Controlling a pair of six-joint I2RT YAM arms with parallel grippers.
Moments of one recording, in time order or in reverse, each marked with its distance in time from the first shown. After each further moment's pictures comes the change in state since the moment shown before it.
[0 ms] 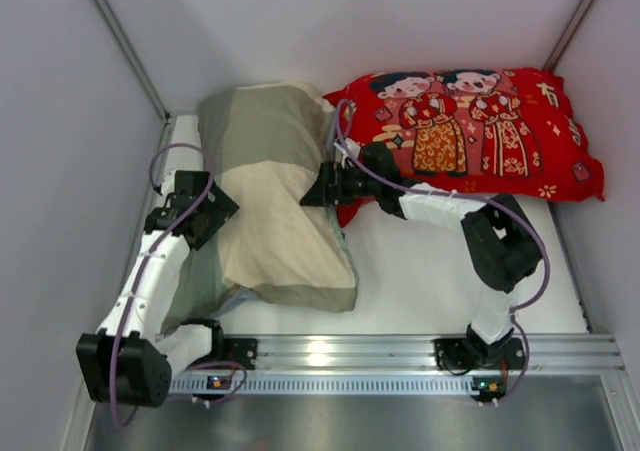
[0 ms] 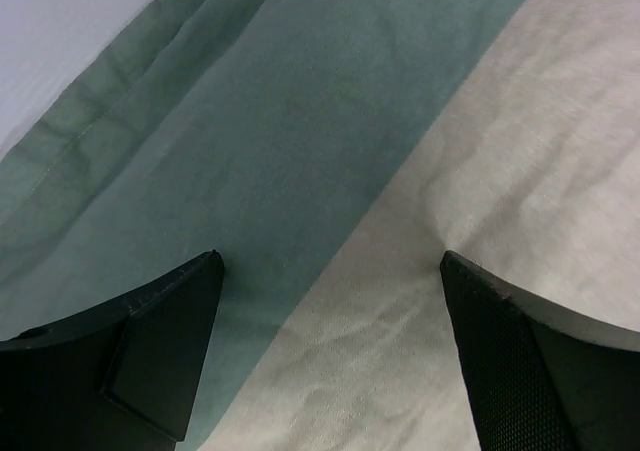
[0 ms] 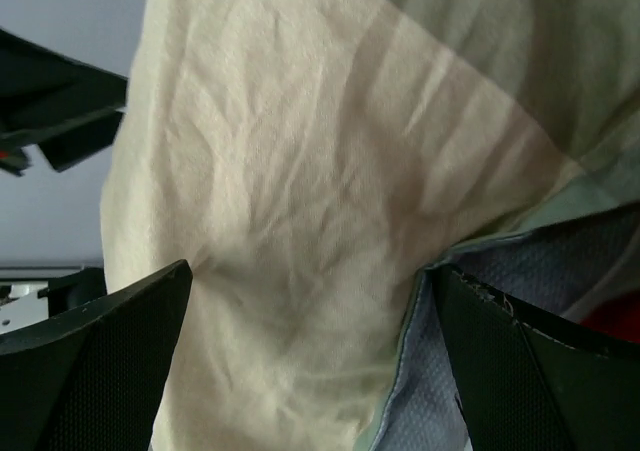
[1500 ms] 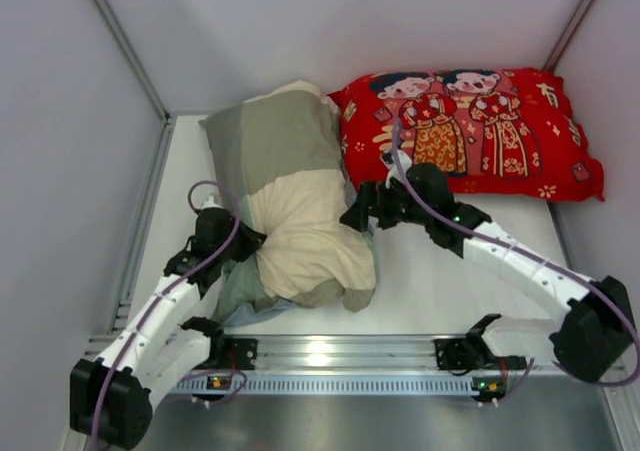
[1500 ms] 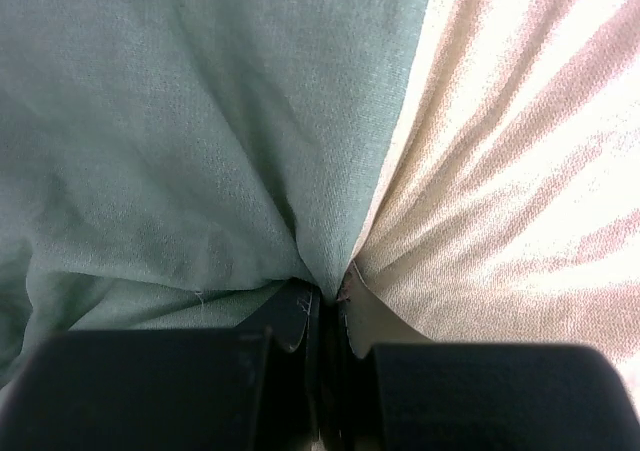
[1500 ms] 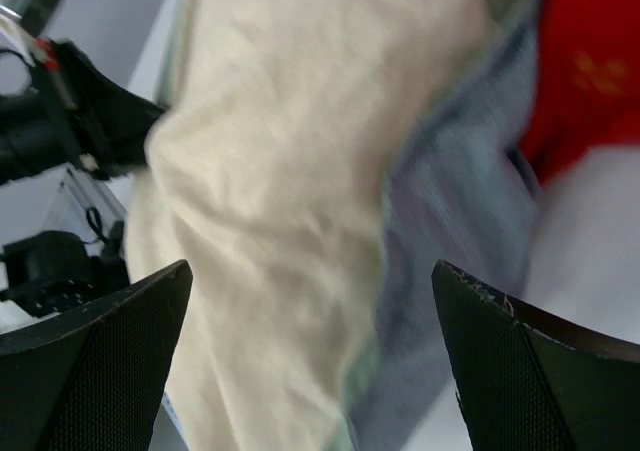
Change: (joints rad) left arm -0.208 -0.169 -0.420 0.447 0.272 -0.103; right arm 0.038 -0.519 -0.174 -0.347 0.265 -0.124
